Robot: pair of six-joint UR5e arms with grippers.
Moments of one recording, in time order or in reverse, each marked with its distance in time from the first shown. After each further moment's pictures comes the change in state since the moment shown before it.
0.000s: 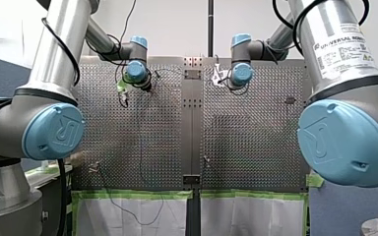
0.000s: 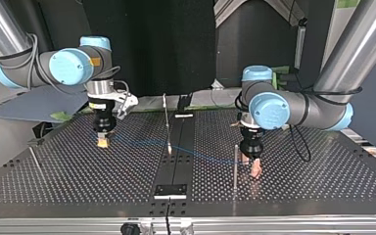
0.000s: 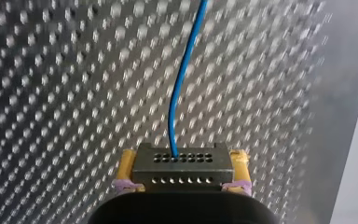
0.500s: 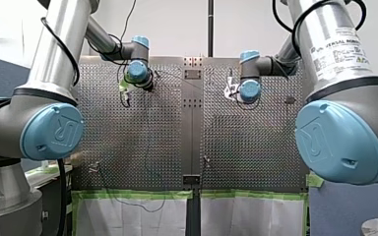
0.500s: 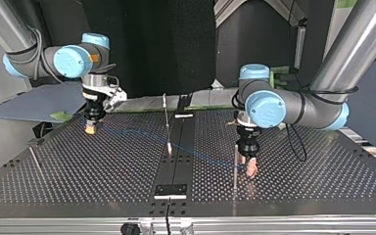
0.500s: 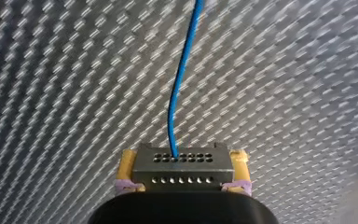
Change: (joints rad) left arm -0.019 0.000 0.000 0.000 -0.001 0.004; right arm -0.060 0.029 0.146 -0.146 0.087 0.078
